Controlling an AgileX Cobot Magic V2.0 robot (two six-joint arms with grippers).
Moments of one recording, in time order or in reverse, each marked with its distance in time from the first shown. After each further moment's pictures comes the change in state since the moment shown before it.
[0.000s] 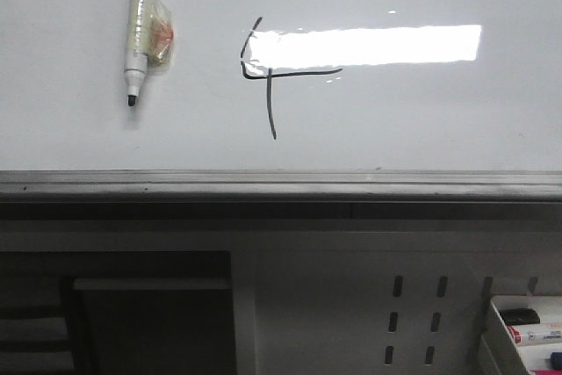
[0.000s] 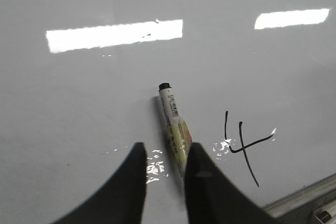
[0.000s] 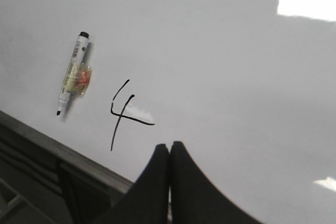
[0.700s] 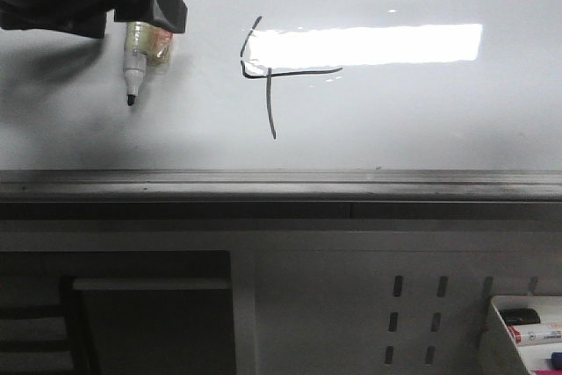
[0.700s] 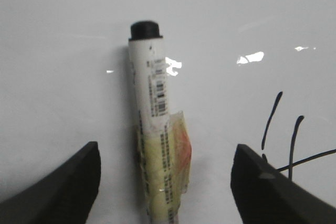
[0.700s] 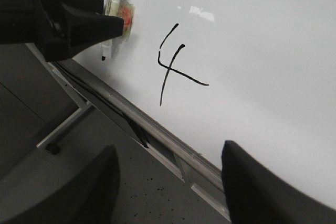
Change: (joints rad) left arm -0.001 0.794 -0.385 -0.029 -0.083 -0.226; right arm 0.000 0.452 -0.344 -0.051 0.360 0.060
